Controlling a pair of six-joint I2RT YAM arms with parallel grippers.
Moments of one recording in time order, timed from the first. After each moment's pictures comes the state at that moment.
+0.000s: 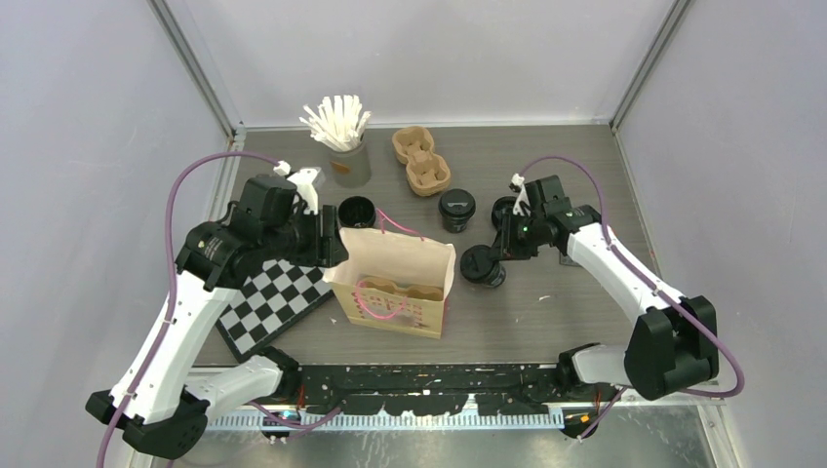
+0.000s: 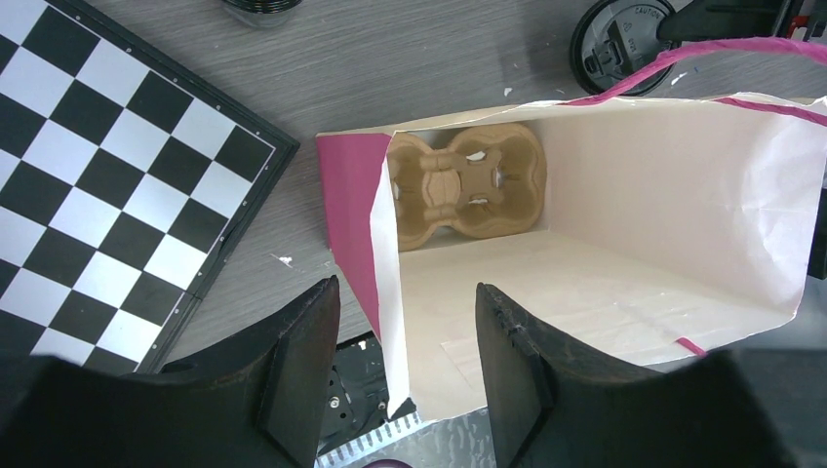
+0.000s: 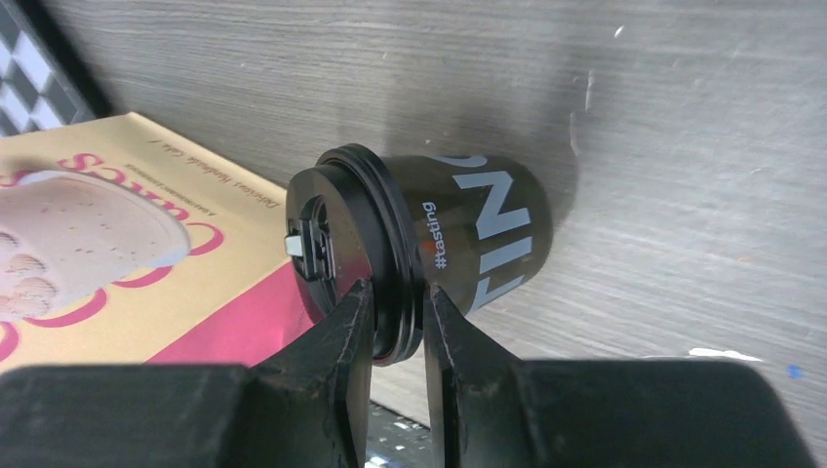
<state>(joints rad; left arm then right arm) -0.51 1.01 1.41 -1.19 0.10 -0.37 0.32 1.30 0.99 -0.69 -0.28 0.37</state>
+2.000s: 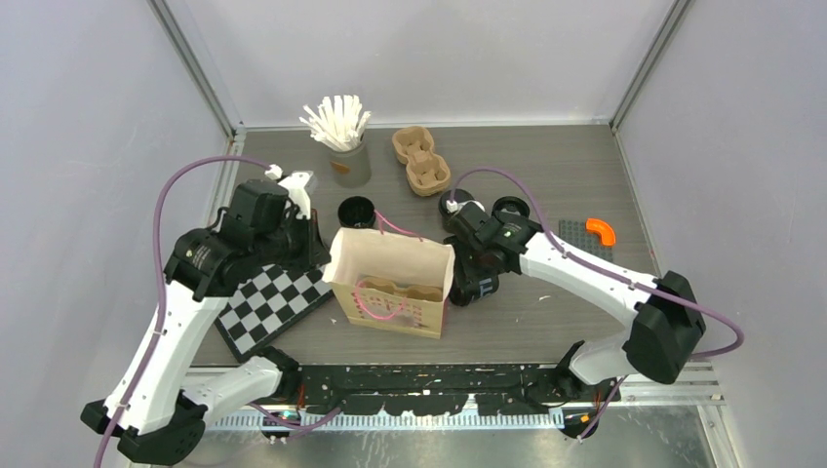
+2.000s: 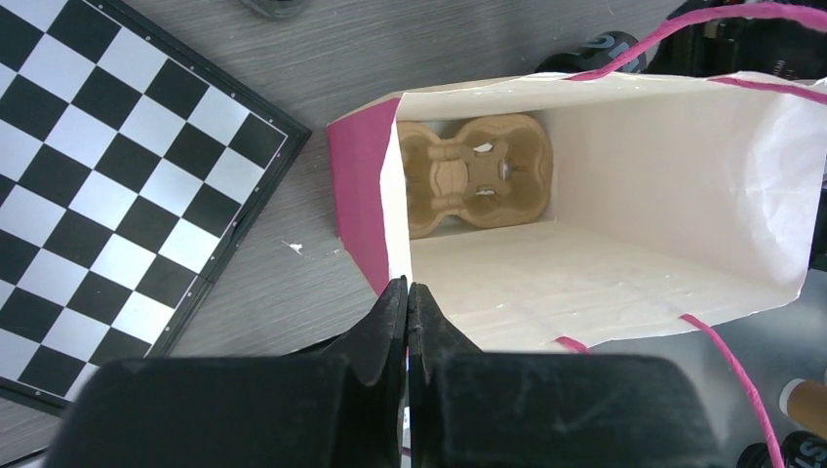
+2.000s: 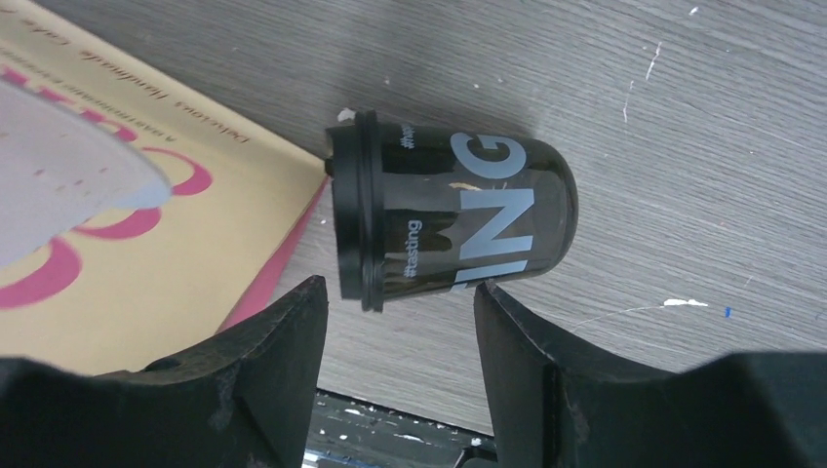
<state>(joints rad) -0.51 0.98 1.43 -1.23 0.08 -0.37 0.80 1.38 1.09 -0.82 0.16 0.45</state>
